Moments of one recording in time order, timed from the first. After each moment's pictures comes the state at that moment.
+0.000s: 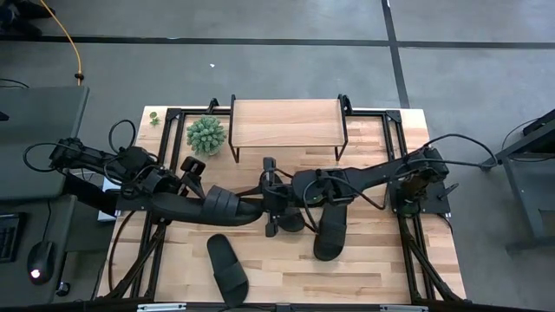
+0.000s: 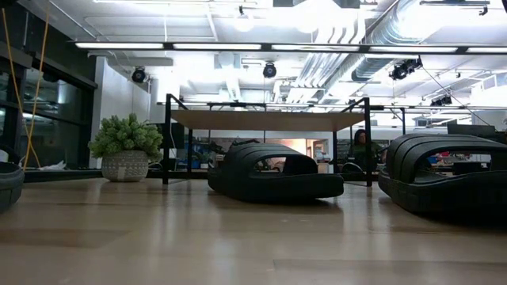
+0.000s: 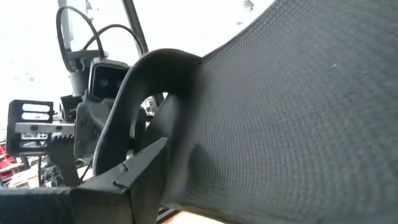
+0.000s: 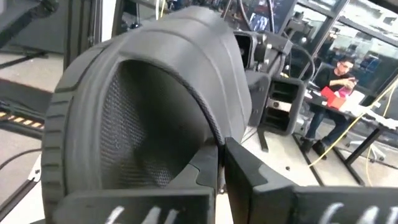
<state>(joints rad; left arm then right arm) -0.13 0.59 0.46 0.40 0.37 0.20 0.28 1.83 1.76 -0.06 0.28 -0.31</state>
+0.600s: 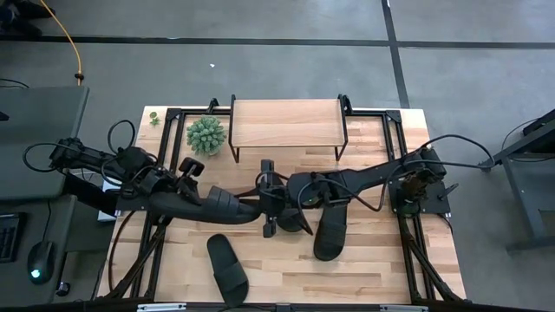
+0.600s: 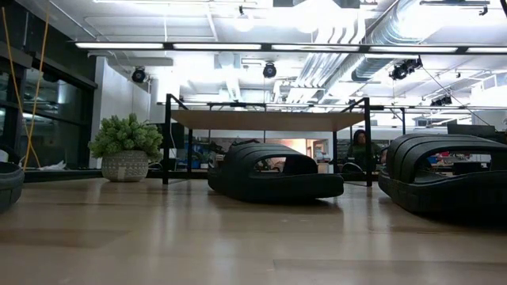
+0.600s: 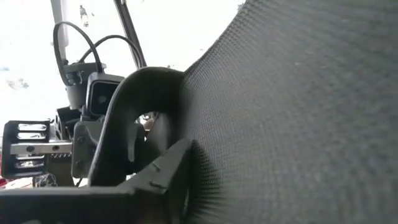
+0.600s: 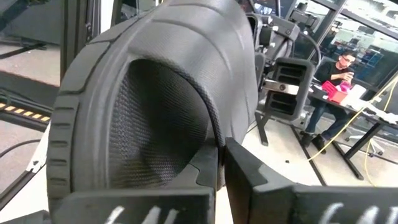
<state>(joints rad) -0.13 0.58 0.47 0.41 0.39 0.21 0.28 1.84 1.76 -0.07 0.29 -0.31</state>
